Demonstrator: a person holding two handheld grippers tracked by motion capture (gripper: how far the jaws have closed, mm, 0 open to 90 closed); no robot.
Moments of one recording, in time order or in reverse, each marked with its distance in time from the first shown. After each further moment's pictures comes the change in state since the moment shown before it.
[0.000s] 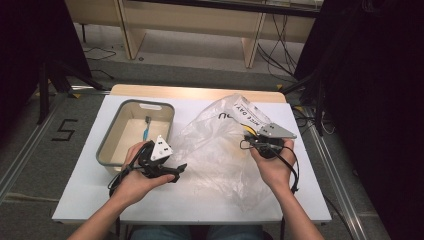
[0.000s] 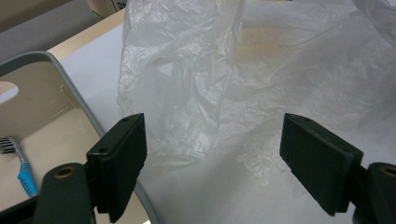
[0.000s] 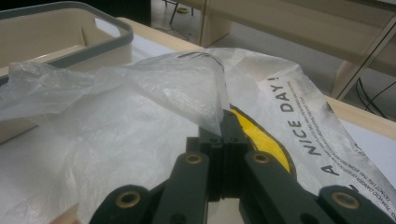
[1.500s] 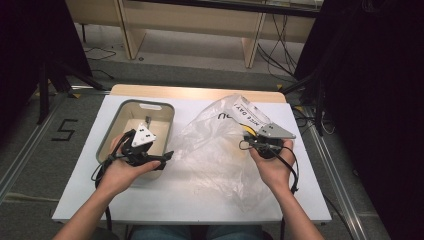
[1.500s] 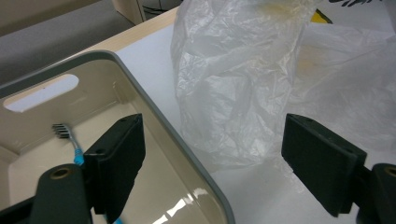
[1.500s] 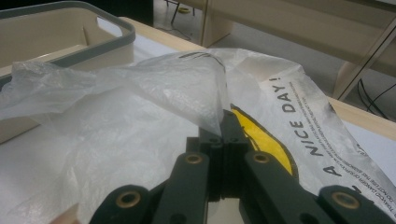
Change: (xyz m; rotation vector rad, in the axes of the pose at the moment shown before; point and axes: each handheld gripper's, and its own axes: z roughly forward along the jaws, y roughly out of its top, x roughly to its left) left arm 0.041 0.002 -0.021 -0.027 0.067 -0.089; right arm 0.001 0.000 0.001 -0.001 0.006 -0.008
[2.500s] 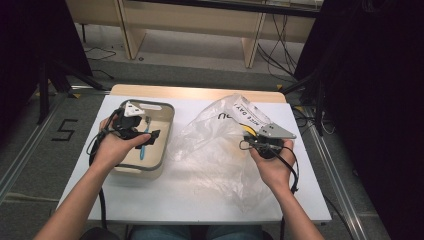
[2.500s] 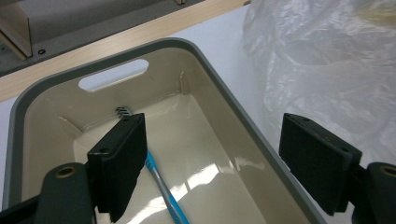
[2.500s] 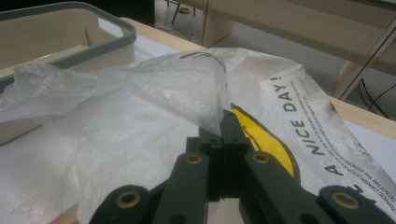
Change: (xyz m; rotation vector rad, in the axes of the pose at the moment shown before) left arm 0.061 0.024 0.023 0.116 0.122 -0.125; right arm 0.000 0.000 -0.001 0.003 0.002 0.007
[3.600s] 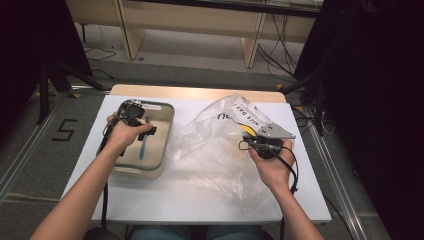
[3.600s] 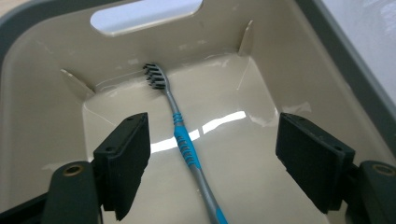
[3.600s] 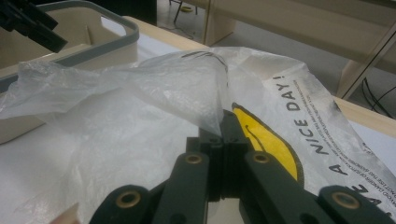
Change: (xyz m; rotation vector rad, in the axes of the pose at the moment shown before) left arm 0.038 -0.003 0.073 0.226 0.078 -0.121; right arm 0.002 0.000 0.001 0.003 0.009 -0.002
